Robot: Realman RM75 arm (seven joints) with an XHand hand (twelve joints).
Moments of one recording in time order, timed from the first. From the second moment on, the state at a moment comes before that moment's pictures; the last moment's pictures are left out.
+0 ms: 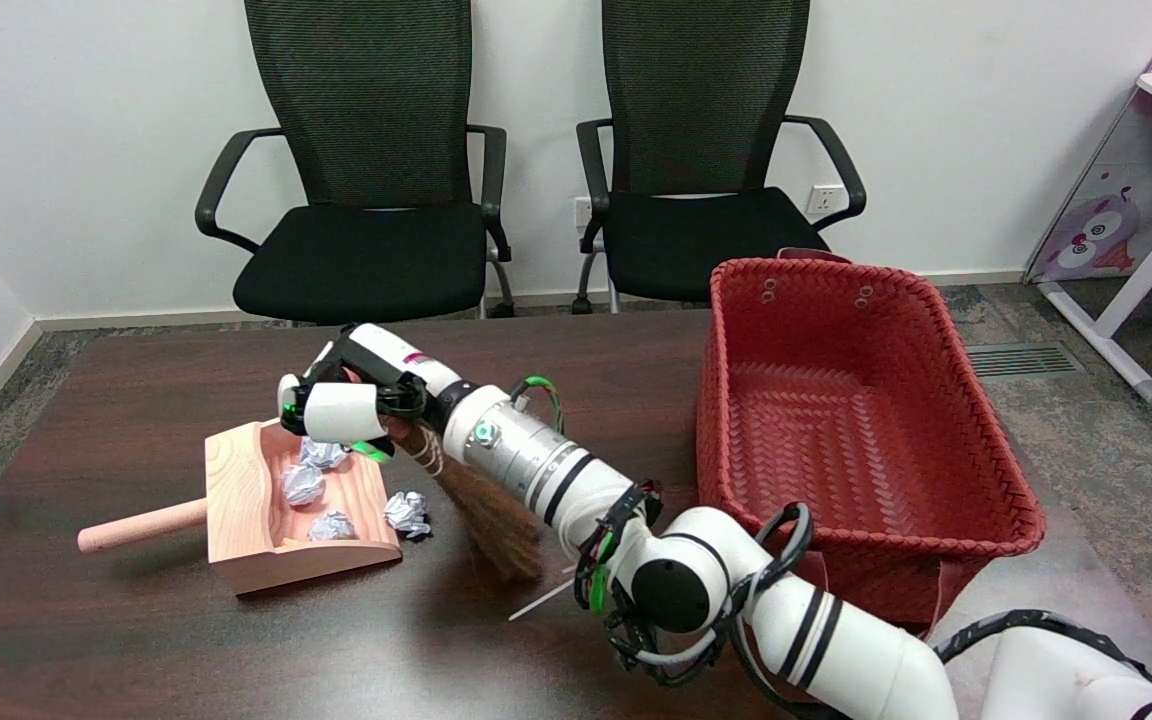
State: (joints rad) arm 0.32 -1.47 0.89 -1.35 0.75 -0.13 -2.41
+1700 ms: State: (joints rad) arm 0.57 -1.51 0.79 -1.16 0.91 -0.45 -1.42
